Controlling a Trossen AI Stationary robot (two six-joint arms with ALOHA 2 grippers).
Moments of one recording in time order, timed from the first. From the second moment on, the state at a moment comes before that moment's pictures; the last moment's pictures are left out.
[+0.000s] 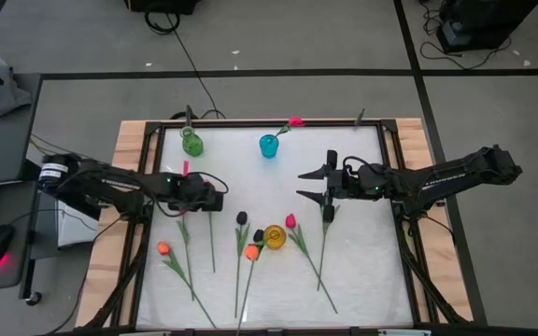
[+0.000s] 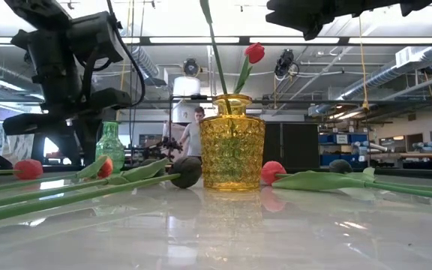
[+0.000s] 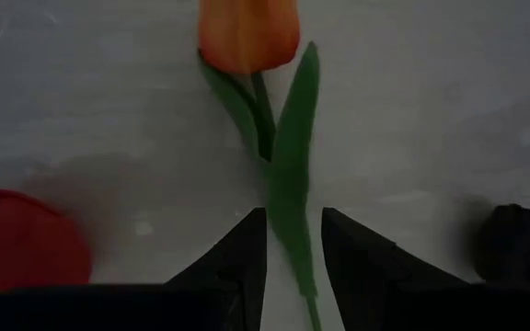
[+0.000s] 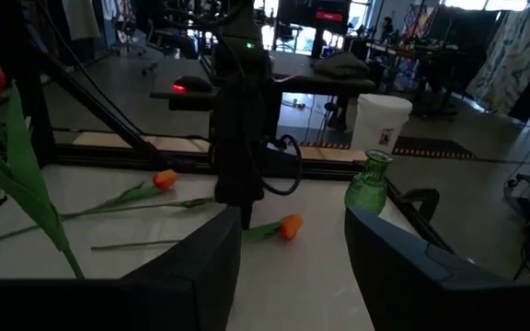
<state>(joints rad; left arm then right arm) 0.01 1.21 0.58 -0.60 -0.16 -1.47 0.10 1.09 0.67 0.30 0.23 -0.08</state>
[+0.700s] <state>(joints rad) 0.07 1.27 0.58 -0.56 -0.16 -1.42 0.10 1.09 0.67 0.31 0.23 -0.08</state>
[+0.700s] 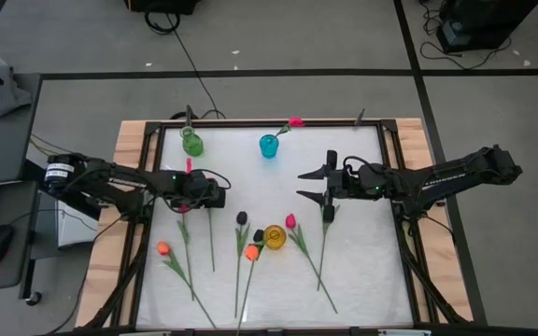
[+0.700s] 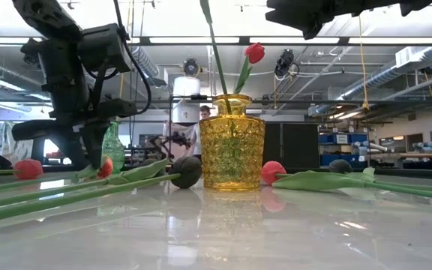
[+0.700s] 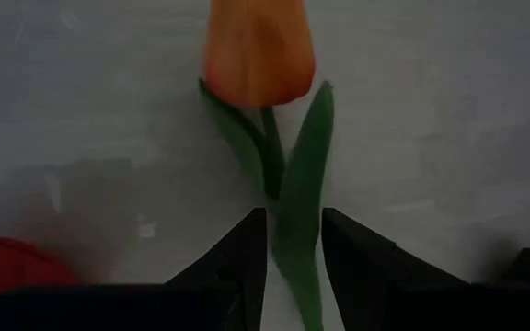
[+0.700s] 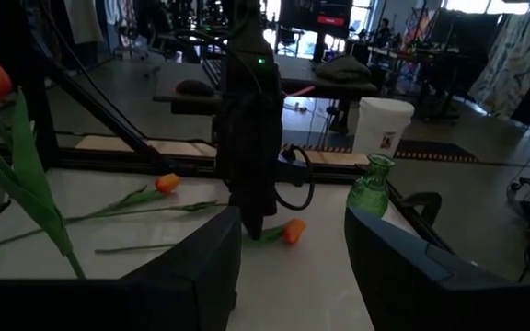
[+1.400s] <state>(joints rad) 0.07 1.33 0.58 -0.57 -0.15 -1.37 0.10 1.09 0.67 0.31 0.21 -0.08</state>
